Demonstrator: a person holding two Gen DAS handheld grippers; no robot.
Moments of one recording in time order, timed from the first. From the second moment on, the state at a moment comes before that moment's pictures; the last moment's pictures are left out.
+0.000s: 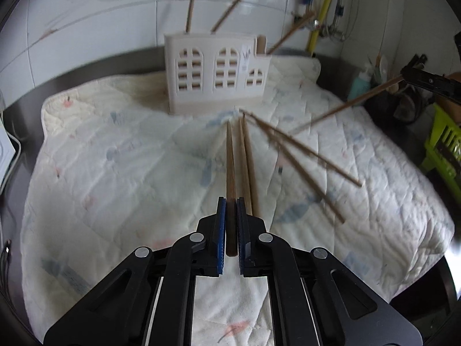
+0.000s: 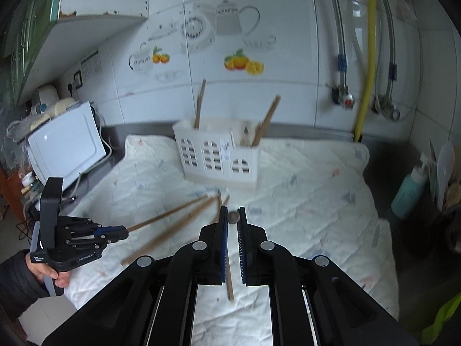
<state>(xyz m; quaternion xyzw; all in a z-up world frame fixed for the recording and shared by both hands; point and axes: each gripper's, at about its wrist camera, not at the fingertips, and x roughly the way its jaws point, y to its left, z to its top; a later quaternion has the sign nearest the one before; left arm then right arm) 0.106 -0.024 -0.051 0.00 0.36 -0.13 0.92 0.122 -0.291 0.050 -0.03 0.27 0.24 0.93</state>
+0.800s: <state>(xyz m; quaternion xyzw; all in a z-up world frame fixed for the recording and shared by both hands) 0.161 -0.002 0.049 -0.01 0.31 -0.13 0.94 0.201 -0.252 0.184 -0.05 0.20 0.25 0.95</state>
